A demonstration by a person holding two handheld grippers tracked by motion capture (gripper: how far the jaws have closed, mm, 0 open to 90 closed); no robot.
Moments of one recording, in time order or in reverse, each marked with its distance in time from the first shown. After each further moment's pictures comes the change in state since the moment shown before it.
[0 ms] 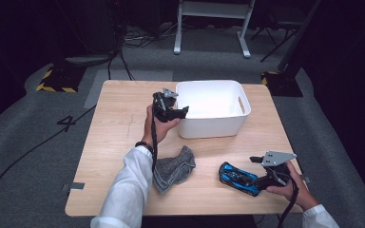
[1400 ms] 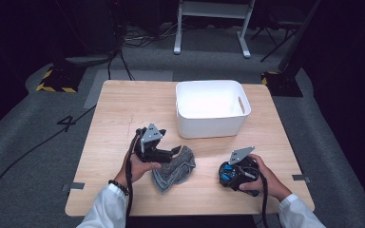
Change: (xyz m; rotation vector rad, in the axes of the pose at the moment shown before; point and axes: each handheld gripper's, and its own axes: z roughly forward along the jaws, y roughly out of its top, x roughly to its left) left arm -0.027 -0.090 -0.092 -0.097 -0.201 0.189; right arm 0.017 0.034 0.079 0.231 0.180 -0.038
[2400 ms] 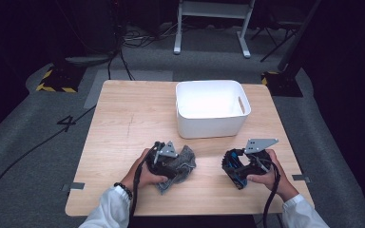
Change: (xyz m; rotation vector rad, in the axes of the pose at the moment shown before) left arm -0.021 -0.039 0.039 0.332 -0.257 0.155; right arm -0.002 0.014 -0.054 -0.277 -0.026 0.063
